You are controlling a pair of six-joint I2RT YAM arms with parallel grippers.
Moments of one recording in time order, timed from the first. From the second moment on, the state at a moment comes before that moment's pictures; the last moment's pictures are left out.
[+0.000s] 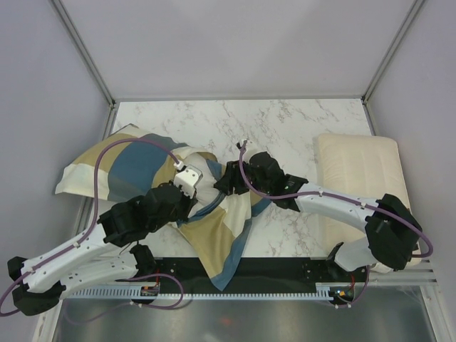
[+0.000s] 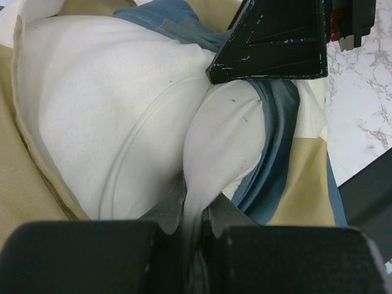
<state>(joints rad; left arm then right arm) -1.02 0.73 0.85 -0.72 -0.38 -0.22 0.86 1.44 0.89 0.11 -0.11 0.60</state>
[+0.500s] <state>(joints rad) -1.02 0.72 0.83 -0.66 -0.35 -0.22 0.89 1.26 0.82 0.04 -0.06 0.68</state>
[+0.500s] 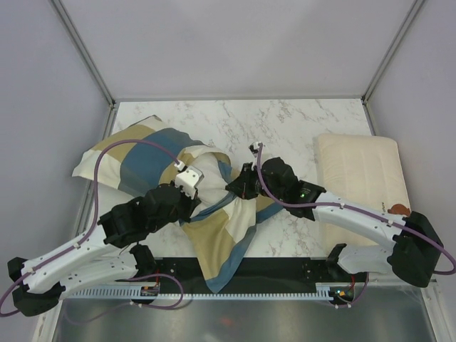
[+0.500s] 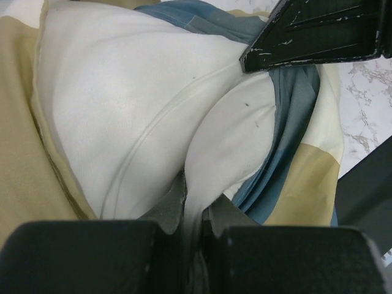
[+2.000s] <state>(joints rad) -0.58 1.04 1.11 -0.64 -0.11 -0.06 0.88 1.22 0.69 0.04 0.09 0.68</state>
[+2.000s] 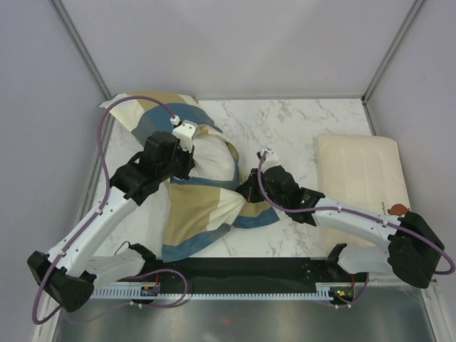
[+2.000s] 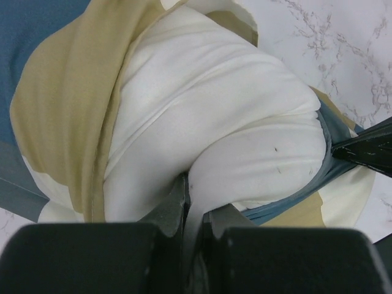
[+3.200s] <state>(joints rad) -0.20 1.28 1.35 -0.79 0.19 -0.13 1.05 1.50 0.60 0.51 0.22 0.88</state>
